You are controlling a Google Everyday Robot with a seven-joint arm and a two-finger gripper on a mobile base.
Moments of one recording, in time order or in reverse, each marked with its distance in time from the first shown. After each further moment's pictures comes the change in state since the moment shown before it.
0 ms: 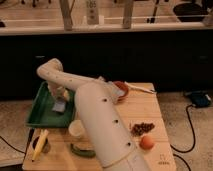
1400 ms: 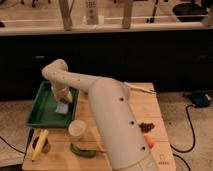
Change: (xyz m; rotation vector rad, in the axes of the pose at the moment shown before) arm -0.006 0.035 -0.014 0.041 -0.001 0.000
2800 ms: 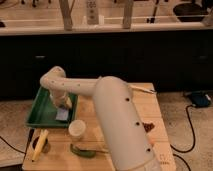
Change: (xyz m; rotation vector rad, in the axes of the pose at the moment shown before) arm -0.028 0.013 0.012 -0.019 0.017 -0.065
